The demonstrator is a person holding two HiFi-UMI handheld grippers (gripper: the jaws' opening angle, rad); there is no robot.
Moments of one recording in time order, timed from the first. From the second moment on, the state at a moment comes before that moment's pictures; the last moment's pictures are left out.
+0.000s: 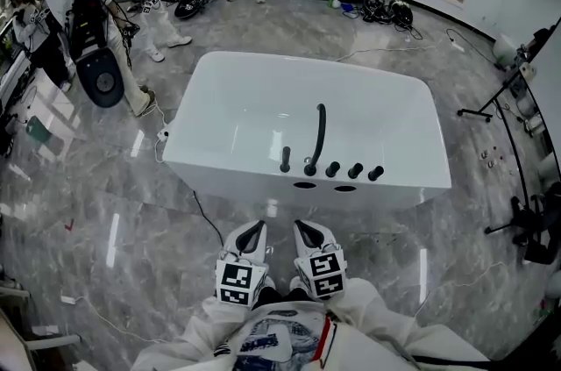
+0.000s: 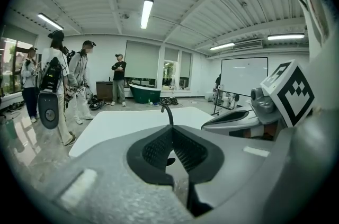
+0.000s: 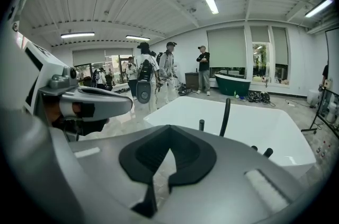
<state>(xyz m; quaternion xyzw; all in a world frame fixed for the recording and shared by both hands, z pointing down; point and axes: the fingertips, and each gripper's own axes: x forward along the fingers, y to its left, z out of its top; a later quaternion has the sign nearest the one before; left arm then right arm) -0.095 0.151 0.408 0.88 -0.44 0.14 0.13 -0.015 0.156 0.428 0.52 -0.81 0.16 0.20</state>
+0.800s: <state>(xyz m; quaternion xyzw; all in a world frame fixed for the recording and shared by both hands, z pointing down) -0.078 0.151 0.408 0.87 -0.46 0.13 0.14 0.017 0.163 0.429 0.52 -0.81 0.16 0.21</state>
